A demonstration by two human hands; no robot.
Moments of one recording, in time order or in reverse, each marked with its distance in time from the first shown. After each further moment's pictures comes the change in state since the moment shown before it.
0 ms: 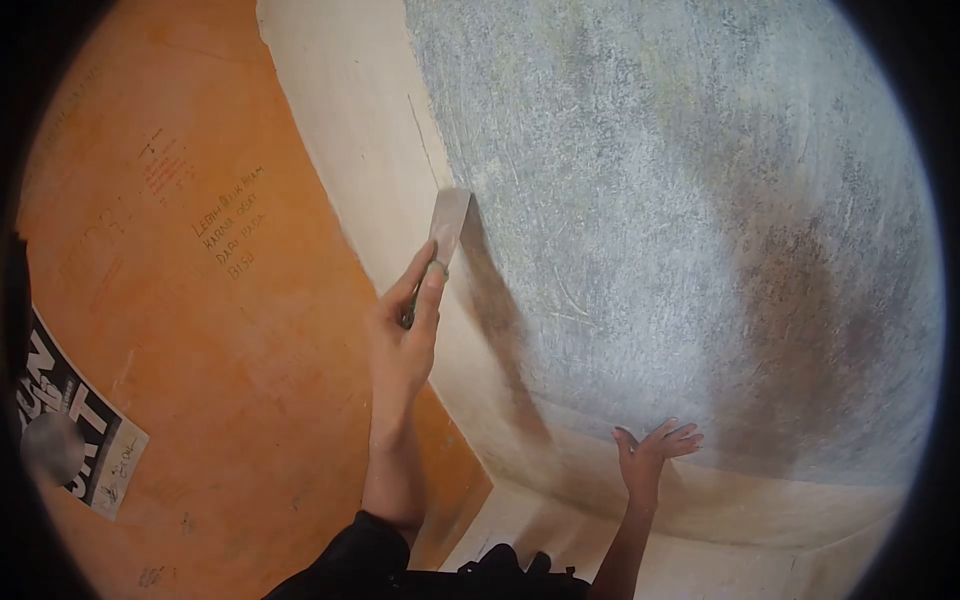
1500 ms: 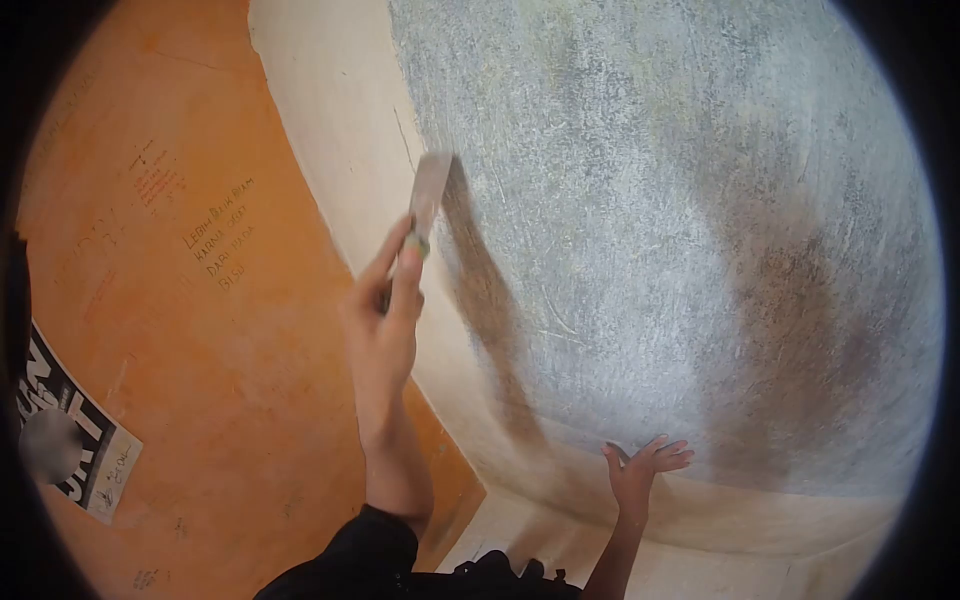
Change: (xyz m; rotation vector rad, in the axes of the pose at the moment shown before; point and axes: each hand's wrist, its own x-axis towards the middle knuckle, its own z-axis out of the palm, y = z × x) left_hand 0.028 0.033 0.015 -0.032 0.073 0.062; right_hand -0.005 0.011 0.005 0.011 -0.031 0.016
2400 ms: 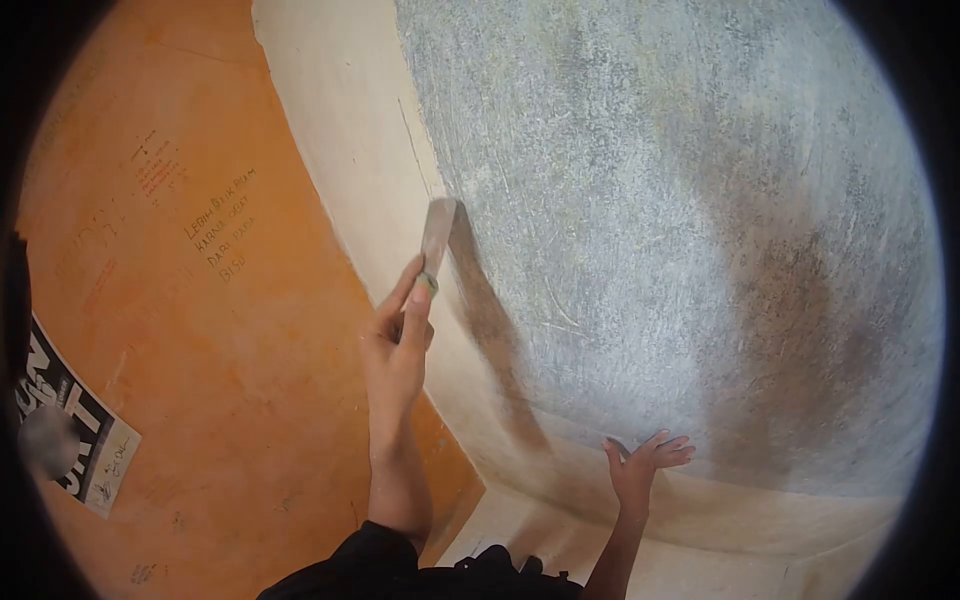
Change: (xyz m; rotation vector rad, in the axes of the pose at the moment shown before) left_hand -0.035 -0.034 -0.008 -0.031 -0.042 -0.119; right_hand 0.000 -0.001 0.000 0.010 0.003 -0.005
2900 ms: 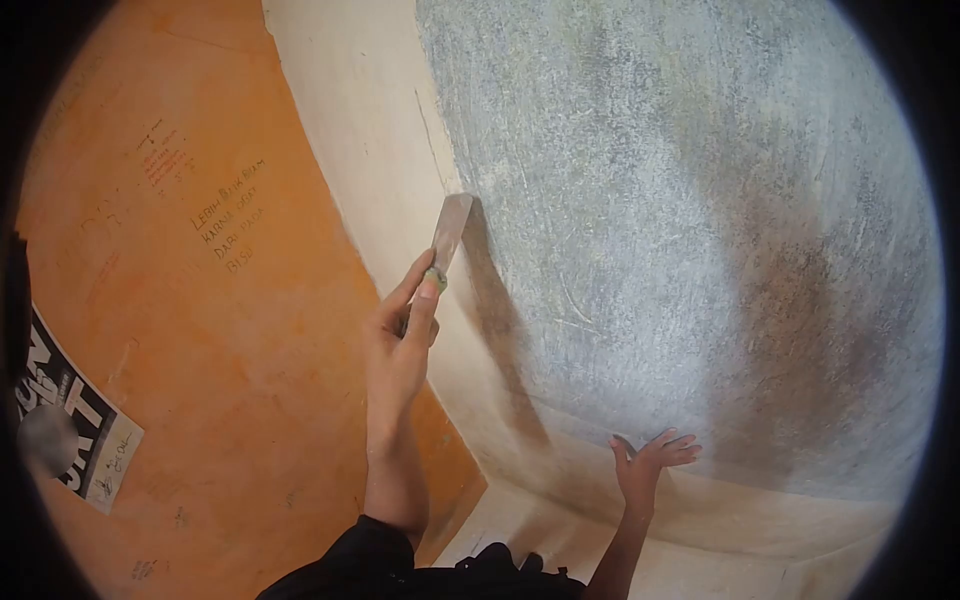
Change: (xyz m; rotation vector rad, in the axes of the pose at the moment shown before) left_hand 0.005 0.002 -0.010 -0.016 -0.036 -0.012; right_hand 0.004 -0.007 -0.006 0.016 -0.006 0.023
